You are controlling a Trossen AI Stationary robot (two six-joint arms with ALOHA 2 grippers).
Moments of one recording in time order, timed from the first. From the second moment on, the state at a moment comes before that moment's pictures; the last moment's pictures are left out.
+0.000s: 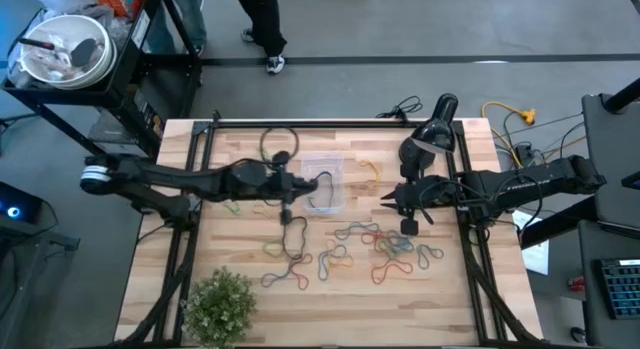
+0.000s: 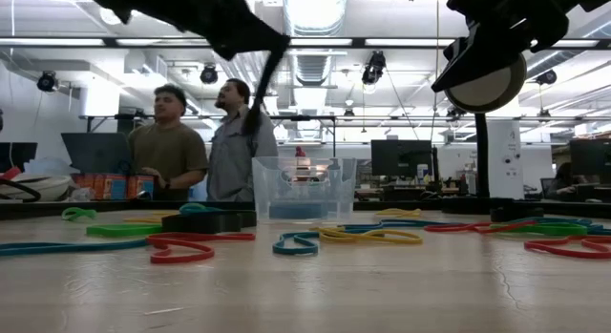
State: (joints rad) left arm 0.02 1.24 0.78 0.21 -0.13 0.14; right arm 0.10 0.95 0.65 -0.36 0.21 0.01
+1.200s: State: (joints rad) left arm 0.05 1.64 1.05 -0.10 -0.40 0.21; right arm 0.10 0.95 0.62 -0.32 0.21 0.03
